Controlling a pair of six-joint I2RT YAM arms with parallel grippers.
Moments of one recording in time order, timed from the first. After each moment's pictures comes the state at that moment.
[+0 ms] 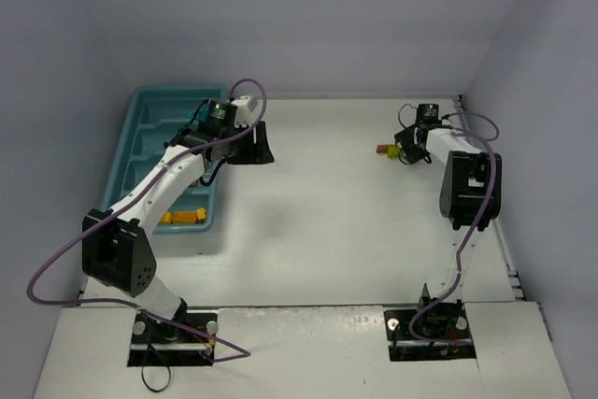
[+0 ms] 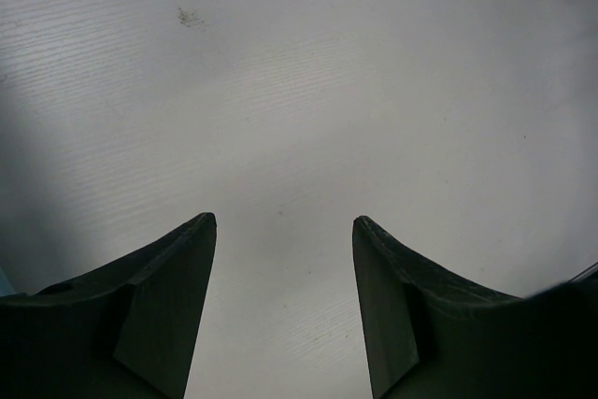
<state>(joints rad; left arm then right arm) -0.38 1.57 1.39 -0.58 0.25 -0.35 -0.07 2.09 1.45 -0.32 0.09 1.00</state>
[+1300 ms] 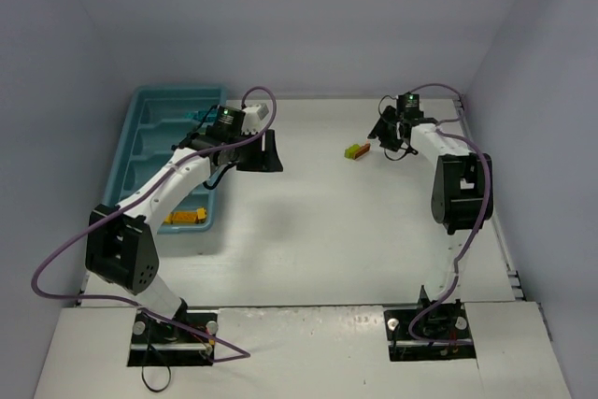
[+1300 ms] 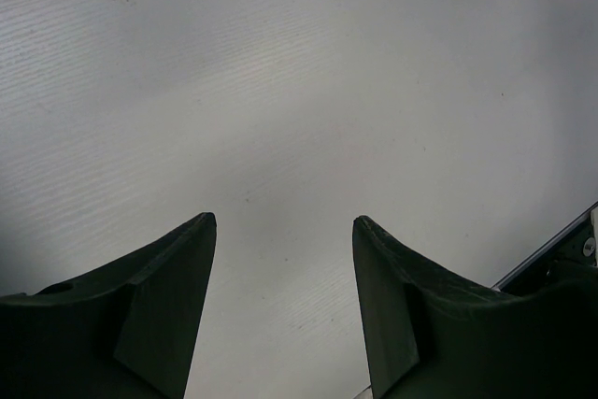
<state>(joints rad) -0.41 1.60 1.36 -0.55 0.34 -0.33 0.06 2.05 1.48 -0.28 -0.10 0.61</state>
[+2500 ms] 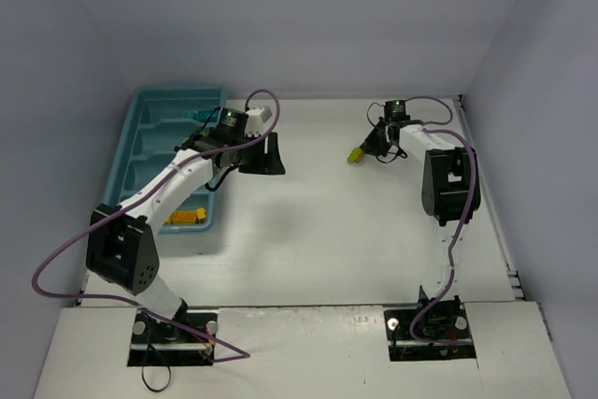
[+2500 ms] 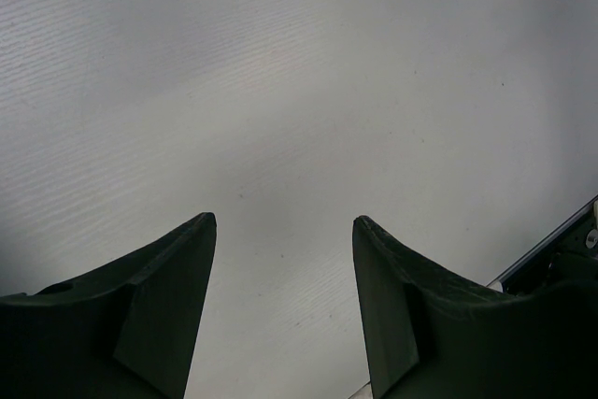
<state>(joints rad) -0.43 1.60 1.35 -0.55 0.34 -0.33 0.11 2.17 1.55 -0.34 -0.14 0.76</state>
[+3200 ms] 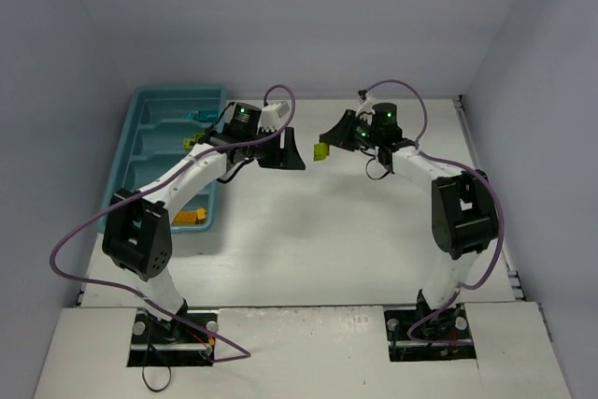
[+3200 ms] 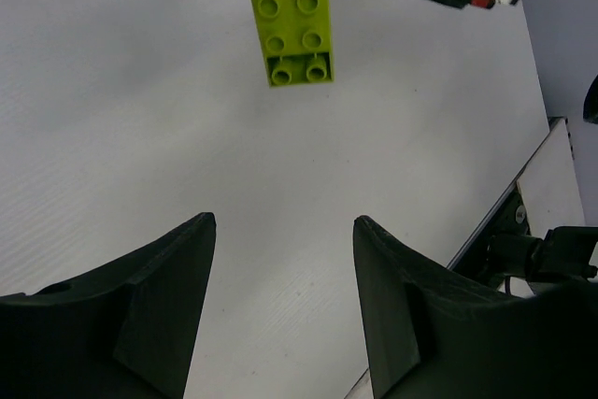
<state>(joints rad) -0.46 1.70 1.41 -0.41 0.52 -0.37 0.25 1.84 1.19 0.20 -0.55 0.60</state>
